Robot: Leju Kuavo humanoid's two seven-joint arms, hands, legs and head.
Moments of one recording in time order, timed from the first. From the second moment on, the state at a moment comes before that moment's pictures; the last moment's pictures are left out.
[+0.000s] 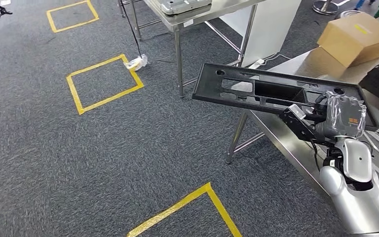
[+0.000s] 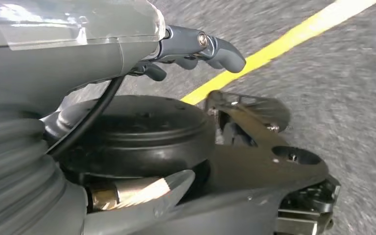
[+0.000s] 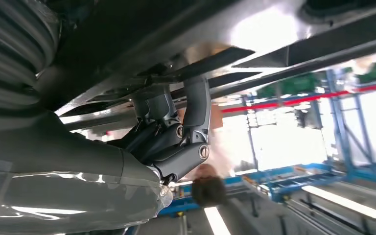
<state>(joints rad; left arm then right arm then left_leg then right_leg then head) 0.00 -0.16 -0.40 -0.26 0.54 0.36 -0.01 -0.48 -0.36 0.33 -1.34 1.13 -0.31 0.17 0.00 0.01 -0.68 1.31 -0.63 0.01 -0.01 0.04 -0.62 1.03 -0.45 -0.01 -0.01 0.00</state>
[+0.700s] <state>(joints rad) -0.01 -0.13 -0.41 -0.28 0.51 0.23 -0.05 -0.60 -0.37 0.21 -1.07 1.28 -0.29 0.30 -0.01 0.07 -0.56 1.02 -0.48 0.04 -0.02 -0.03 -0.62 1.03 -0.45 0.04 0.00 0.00</state>
